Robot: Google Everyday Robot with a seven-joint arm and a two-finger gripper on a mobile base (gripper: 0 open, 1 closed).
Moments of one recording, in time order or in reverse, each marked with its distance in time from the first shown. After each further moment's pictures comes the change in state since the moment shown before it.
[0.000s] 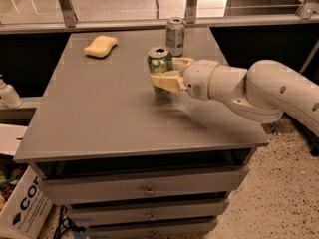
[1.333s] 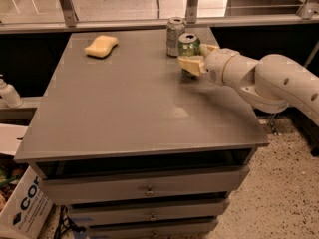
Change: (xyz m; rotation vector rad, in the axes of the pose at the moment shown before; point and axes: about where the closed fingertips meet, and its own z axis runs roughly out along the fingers) arm 0.023 -0.123 -0.011 0.278 0.028 -0.039
